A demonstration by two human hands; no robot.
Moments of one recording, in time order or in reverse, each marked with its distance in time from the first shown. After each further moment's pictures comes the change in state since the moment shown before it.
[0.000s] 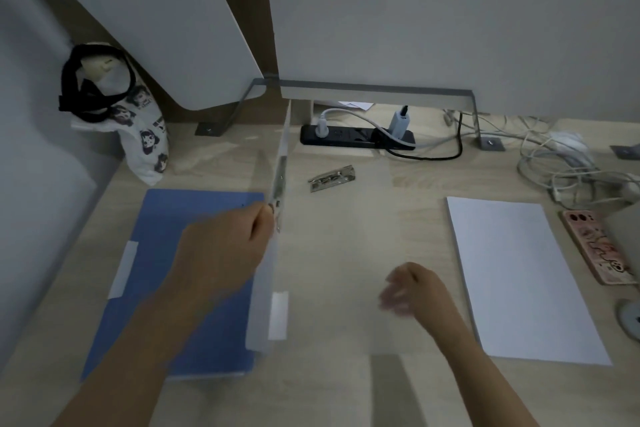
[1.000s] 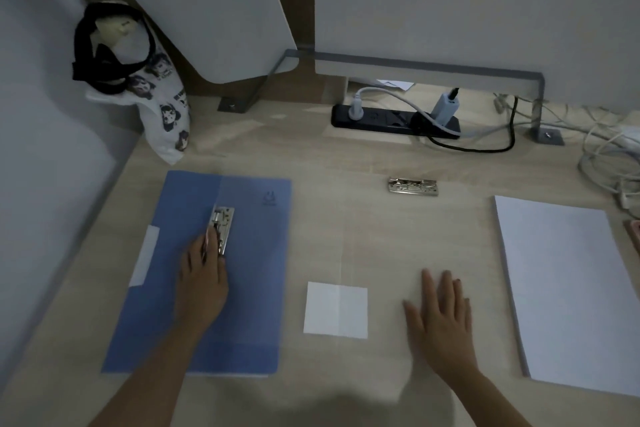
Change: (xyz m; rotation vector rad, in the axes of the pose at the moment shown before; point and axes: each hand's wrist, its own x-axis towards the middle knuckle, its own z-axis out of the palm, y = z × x) left_hand -0.015 -0.177 0.133 0.081 -0.148 -0.435; right_hand 0.045 0.084 0.040 -0.843 0.163 -0.168
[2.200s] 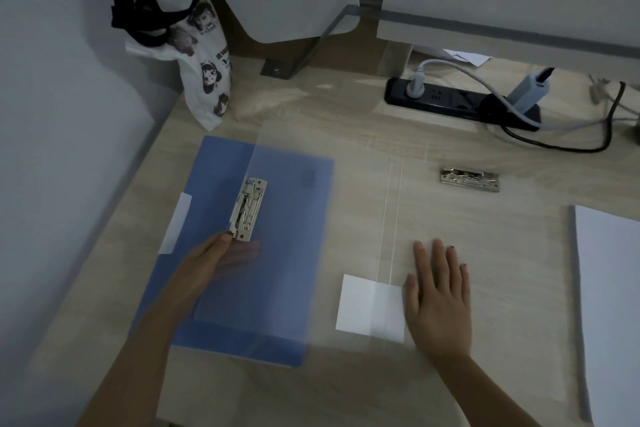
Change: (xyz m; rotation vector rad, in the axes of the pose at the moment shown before) left_hand -0.012 -0.019 -0.040 -1.040 -0.222 -0.298; right_hand 0.038 -0.048 0.037 -0.113 0.277 -0.299
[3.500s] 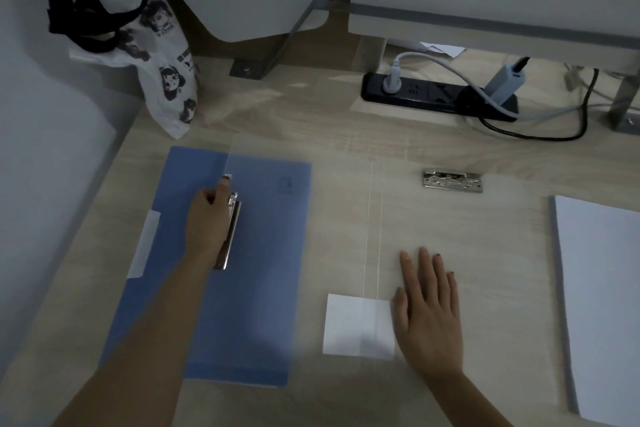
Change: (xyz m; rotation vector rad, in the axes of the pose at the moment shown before) left_hand 0.072 0.056 0.054 0.299 0.414 0.089; right_hand -0.011 0.004 -0.002 0.043 0.022 0.002
